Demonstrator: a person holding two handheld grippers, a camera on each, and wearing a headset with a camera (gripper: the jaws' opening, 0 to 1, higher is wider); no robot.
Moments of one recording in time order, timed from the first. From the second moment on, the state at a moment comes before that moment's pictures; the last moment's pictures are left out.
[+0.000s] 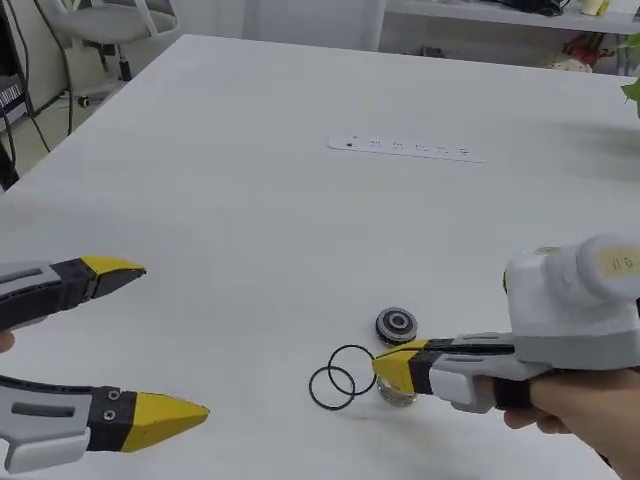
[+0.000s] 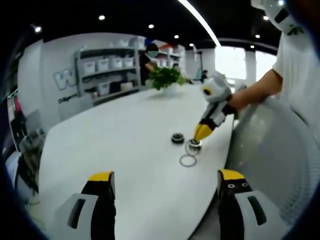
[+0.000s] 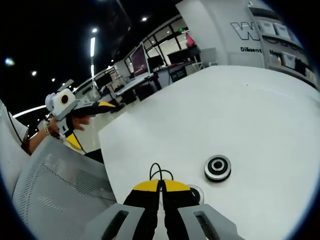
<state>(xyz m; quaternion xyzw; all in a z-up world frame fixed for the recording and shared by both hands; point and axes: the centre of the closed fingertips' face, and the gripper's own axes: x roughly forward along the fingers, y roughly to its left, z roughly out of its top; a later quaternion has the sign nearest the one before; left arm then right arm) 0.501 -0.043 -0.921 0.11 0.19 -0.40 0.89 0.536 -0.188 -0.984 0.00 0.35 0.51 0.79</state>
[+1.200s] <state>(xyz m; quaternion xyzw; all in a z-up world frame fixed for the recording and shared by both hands) 0.501 -0.044 -0.926 0.10 0.20 -0.40 0.89 0.541 -0.184 -1.005 -0.09 0.34 0.51 0.79</state>
